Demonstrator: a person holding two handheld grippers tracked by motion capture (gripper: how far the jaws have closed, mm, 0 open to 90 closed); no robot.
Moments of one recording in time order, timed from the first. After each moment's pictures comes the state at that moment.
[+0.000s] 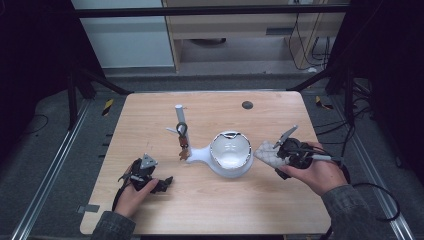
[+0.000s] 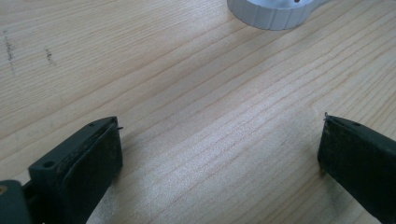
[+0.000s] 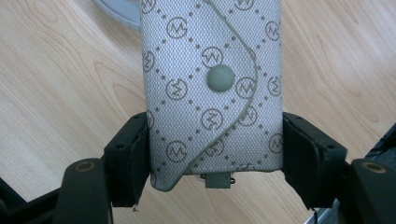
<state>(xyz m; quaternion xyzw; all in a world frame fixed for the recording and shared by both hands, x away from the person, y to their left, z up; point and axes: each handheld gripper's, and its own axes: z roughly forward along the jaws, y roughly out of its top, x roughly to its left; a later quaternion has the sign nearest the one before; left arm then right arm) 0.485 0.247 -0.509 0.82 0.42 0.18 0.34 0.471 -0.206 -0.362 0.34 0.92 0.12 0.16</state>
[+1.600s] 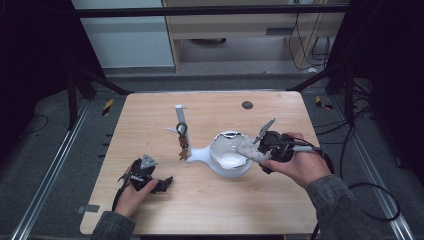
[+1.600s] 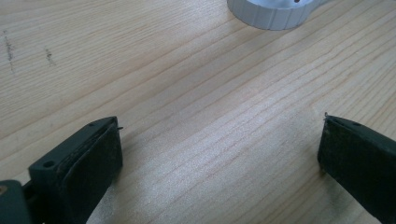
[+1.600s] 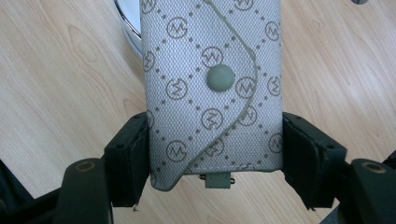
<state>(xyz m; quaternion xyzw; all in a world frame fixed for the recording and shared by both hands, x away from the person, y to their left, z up) 0.485 0.247 -0.509 0.82 0.42 0.18 0.34 0.478 -0.157 -0.337 0.28 0.94 0.12 0.17</state>
